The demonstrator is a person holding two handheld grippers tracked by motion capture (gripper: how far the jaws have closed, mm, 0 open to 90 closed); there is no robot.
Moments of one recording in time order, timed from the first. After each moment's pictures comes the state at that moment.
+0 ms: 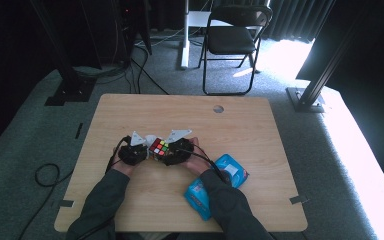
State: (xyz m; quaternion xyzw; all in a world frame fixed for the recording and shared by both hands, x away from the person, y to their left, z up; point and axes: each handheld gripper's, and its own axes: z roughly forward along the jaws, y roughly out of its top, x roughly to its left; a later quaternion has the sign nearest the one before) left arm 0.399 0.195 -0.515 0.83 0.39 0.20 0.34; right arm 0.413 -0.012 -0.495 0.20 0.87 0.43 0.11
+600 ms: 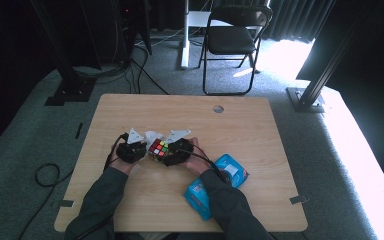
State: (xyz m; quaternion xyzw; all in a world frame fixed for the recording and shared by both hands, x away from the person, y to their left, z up) left arm 0.398 0.199 -0.495 0.82 0.38 0.21 0.37; right arm 0.413 -0.010 -0.496 0.19 0.88 0.43 0.11
